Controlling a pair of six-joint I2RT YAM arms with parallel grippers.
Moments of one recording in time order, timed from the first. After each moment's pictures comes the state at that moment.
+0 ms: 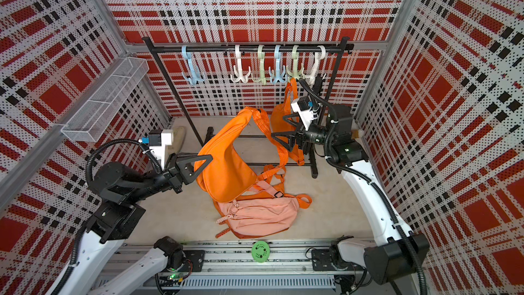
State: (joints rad) left arm -0.46 0.70 1.02 -0.10 0.67 -0.62; right arm 0.27 1.27 1.34 -0.24 -0.91 -0.01
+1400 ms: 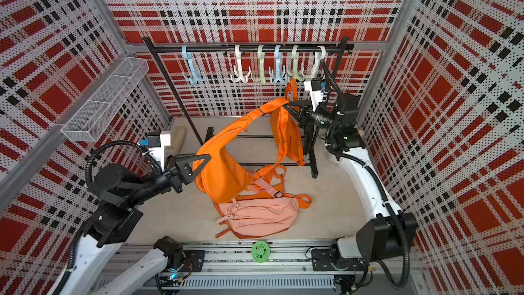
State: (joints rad) left arm -0.48 0.69 1.02 -0.17 0.55 -0.57; right arm 0.16 1.38 1.41 0.11 -0.88 0.32
